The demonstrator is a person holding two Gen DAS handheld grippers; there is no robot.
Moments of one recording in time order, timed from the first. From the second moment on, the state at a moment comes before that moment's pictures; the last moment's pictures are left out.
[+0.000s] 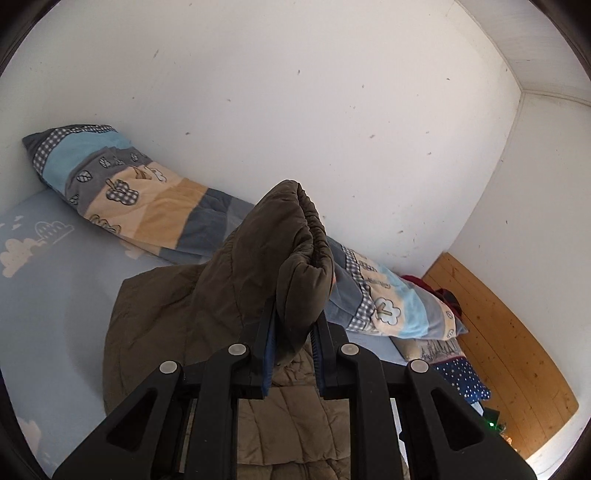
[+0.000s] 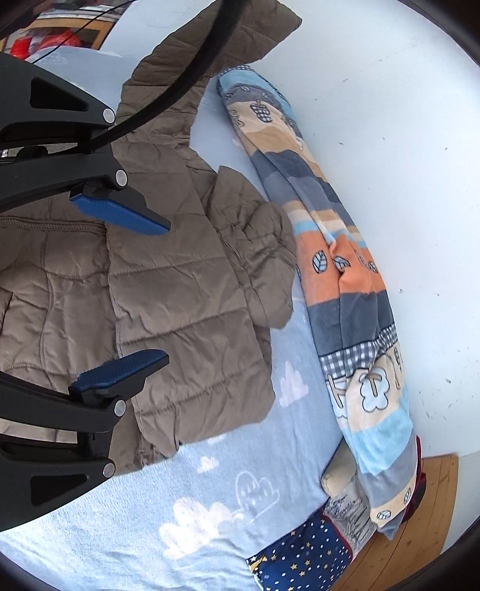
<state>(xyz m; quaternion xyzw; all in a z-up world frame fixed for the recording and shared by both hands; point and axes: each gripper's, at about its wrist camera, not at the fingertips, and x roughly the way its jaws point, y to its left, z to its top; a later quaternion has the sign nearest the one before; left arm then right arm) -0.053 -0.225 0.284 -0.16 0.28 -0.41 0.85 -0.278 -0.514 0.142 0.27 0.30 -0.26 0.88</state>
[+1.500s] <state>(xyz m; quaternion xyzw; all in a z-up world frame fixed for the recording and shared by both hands) -0.155 -0.356 0.155 0.03 0.43 -0.47 0.77 -0.320 -0.555 0.151 0.28 0.28 -0.31 0.86</state>
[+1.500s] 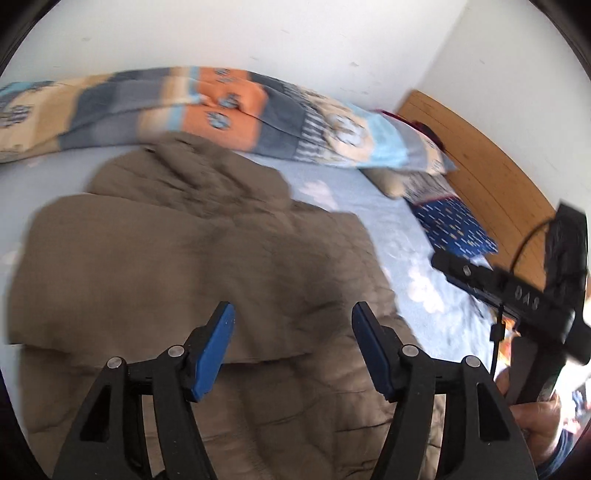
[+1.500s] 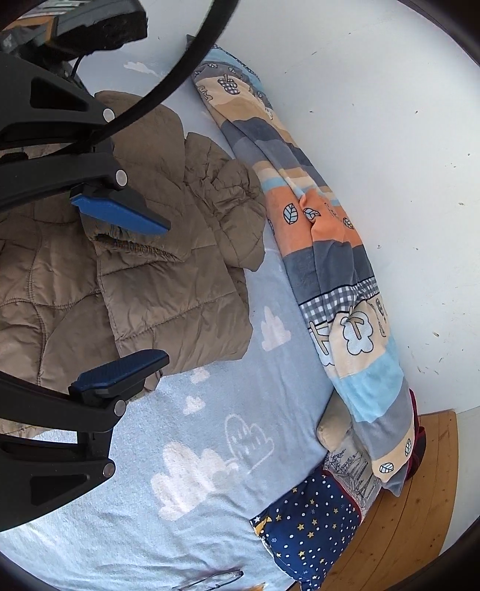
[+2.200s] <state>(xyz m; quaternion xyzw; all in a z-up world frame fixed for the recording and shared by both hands) -0.017 -0.252 0.057 0.10 0.48 -0.23 0.84 -0.210 -0.511 0.068 0.20 0.41 -0.24 0.86</state>
